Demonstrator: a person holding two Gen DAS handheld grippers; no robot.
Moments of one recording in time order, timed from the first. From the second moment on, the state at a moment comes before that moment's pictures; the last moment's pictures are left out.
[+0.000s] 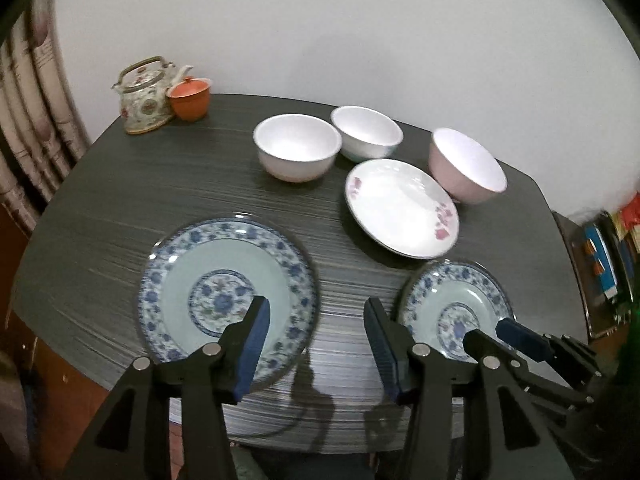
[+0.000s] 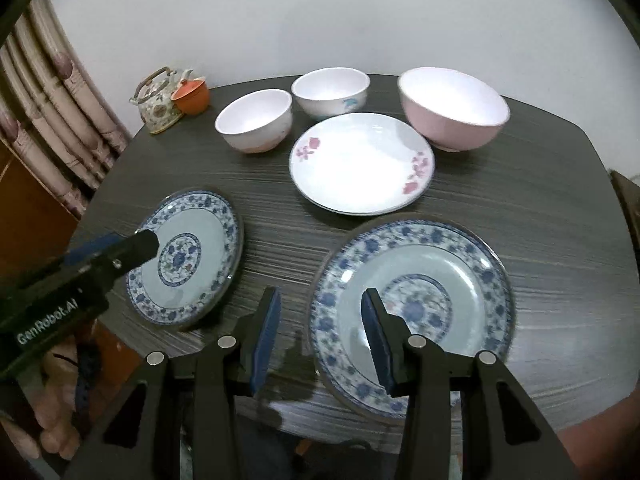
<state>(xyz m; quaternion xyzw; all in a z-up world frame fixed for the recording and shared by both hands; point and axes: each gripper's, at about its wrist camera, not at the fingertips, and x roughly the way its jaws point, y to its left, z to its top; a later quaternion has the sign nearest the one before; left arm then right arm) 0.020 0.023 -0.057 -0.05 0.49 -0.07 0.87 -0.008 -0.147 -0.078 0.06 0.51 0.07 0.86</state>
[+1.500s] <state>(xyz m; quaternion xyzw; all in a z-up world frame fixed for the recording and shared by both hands) 0.075 -0.026 -0.161 -0.21 0.64 -0.20 0.71 0.007 -0.345 -0.186 0.27 0.58 0.12 0.76</state>
